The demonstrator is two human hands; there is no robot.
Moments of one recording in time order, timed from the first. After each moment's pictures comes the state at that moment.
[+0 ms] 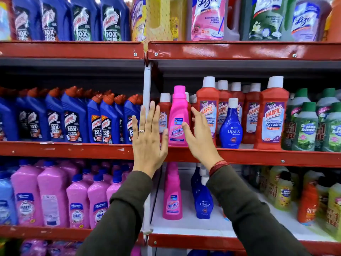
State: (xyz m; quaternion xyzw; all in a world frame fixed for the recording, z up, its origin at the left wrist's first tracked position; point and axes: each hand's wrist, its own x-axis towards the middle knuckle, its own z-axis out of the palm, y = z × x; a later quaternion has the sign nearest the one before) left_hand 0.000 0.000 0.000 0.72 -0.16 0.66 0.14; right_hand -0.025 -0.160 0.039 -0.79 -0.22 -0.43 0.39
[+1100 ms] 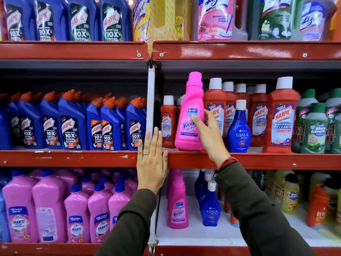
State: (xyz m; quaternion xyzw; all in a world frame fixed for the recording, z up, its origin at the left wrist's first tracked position) left_hand 0.059 0.017 -0.058 0.75 -0.11 0.65 0.09; right_hand -0.006 -0.153 0.062 -0.65 -0.17 -0.31 0.67
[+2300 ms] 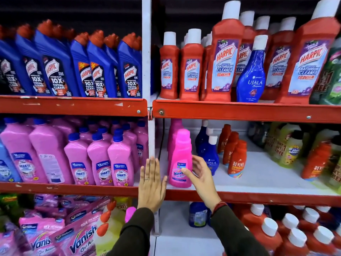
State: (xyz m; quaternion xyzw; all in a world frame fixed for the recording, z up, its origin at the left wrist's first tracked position) left_hand 0.041 0.024 -0.309 0.83 -0.13 0.53 0.12; right_hand -0.019 -0.164 -0.217 -0.71 -0.12 -0.15 0.68
